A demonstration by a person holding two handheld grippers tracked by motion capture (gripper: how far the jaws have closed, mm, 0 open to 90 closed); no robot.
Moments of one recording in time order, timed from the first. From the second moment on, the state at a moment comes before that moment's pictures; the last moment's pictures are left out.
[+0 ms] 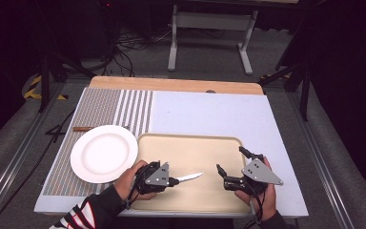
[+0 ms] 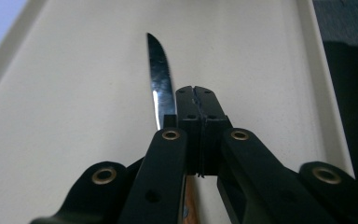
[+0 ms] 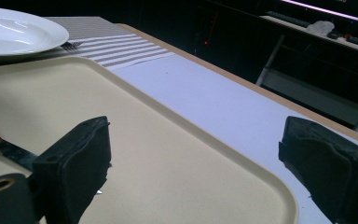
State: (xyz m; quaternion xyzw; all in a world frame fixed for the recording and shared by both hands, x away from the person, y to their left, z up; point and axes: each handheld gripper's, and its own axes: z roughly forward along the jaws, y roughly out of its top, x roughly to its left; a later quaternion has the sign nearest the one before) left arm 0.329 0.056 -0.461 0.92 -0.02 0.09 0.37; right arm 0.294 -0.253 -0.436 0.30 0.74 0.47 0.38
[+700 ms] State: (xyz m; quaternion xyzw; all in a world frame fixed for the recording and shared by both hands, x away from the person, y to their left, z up) left arm 0.332 0.069 -0.468 0.95 0.01 0.14 0.29; right arm 0.291 -0.253 -0.440 0.30 0.75 0.45 0.38
